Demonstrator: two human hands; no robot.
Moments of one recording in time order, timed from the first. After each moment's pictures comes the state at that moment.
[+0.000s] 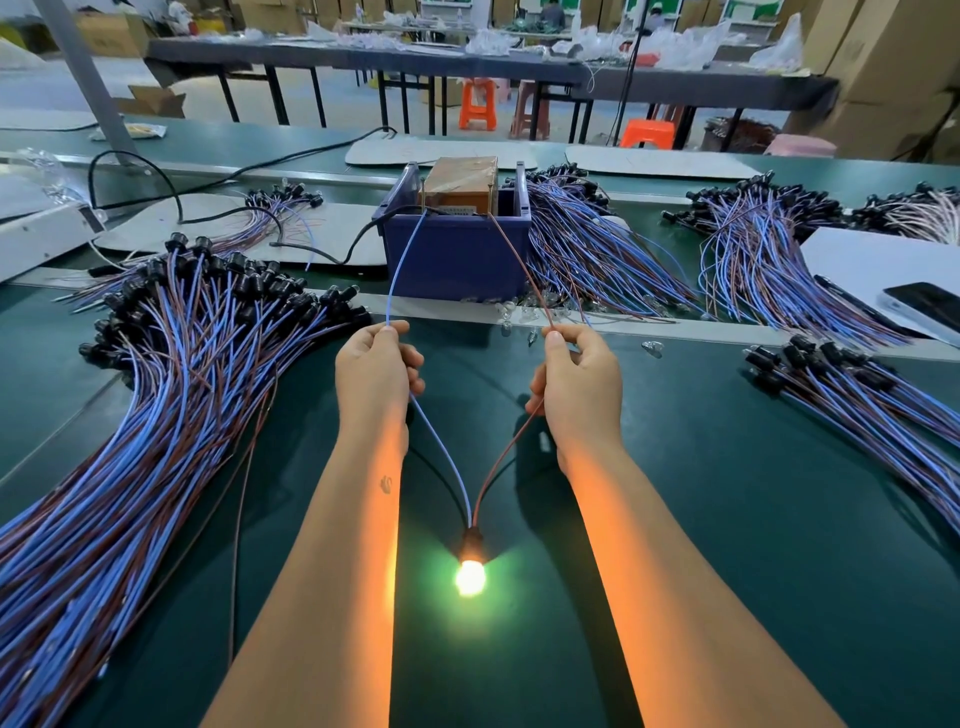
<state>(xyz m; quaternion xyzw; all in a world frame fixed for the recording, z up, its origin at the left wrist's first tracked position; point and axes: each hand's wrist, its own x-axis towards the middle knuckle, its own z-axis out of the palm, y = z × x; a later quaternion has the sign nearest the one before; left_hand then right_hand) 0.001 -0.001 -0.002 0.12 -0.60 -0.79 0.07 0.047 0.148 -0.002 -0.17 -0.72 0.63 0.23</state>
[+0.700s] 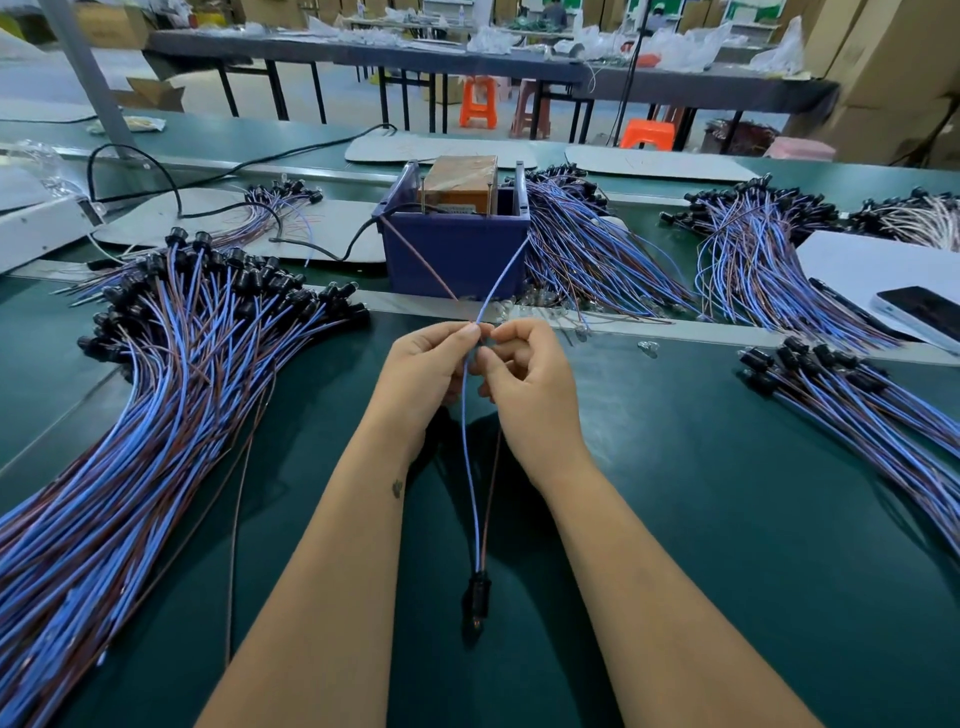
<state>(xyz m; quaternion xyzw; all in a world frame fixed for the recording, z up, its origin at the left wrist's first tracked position) 0.020 0.015 0.007 -0.07 -0.67 -0.73 -0.06 0.060 0.118 0.004 -0.01 -0.73 0.65 0.22</state>
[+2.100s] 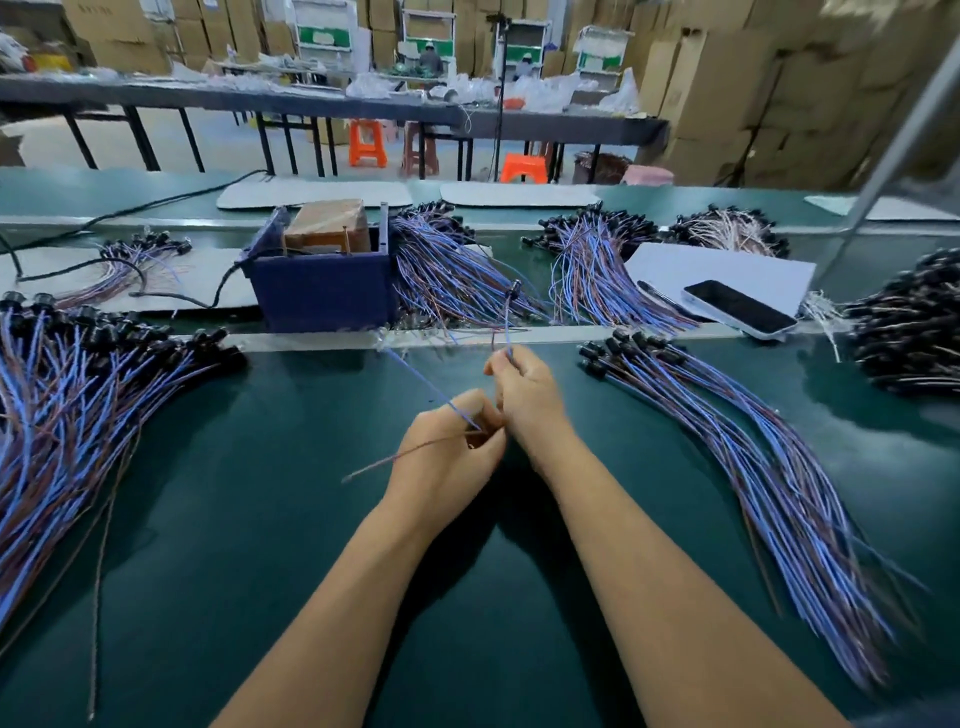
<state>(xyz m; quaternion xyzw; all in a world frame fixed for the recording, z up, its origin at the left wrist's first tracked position) 0.101 0.109 -0.010 -0.29 -0.78 -0.56 0.03 0.082 0.232 0.000 -0.16 -0.78 0.57 0.22</state>
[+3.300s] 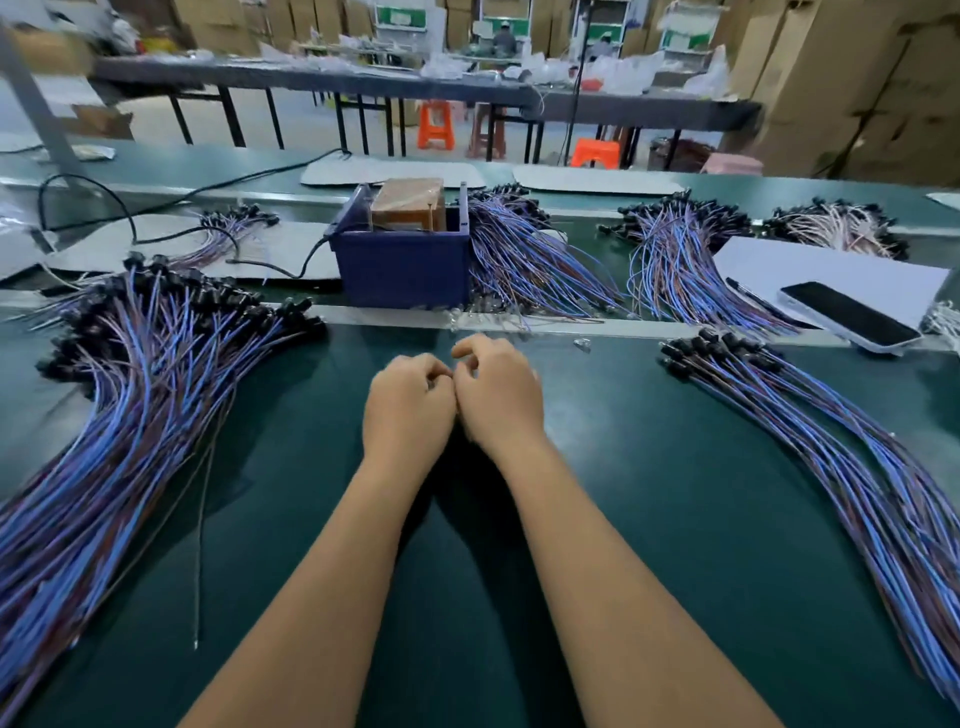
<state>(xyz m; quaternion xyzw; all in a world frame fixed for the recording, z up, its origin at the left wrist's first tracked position) 0.054 0.044 0.000 -0.07 -0.89 -0.44 0.12 0.064 0.140 0.010 -0.10 -0.92 0.33 0.18</state>
